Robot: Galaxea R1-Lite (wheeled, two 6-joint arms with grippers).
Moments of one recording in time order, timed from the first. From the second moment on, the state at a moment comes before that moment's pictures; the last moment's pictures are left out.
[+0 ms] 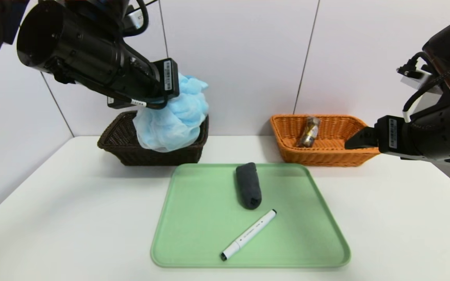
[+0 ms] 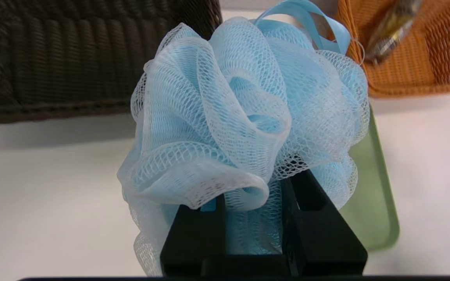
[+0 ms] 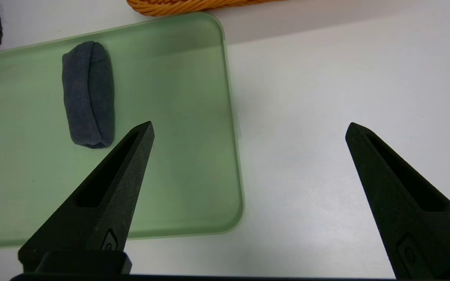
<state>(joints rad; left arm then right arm) -0.59 1.76 -1.95 0.73 0.22 -0.46 0.42 1.51 -1.44 0.75 -0.26 0.48</state>
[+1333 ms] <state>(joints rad) -0.15 2.11 -1.95 0.39 0.19 -0.28 0.43 1.52 -1.44 0.75 -0.26 0.48</state>
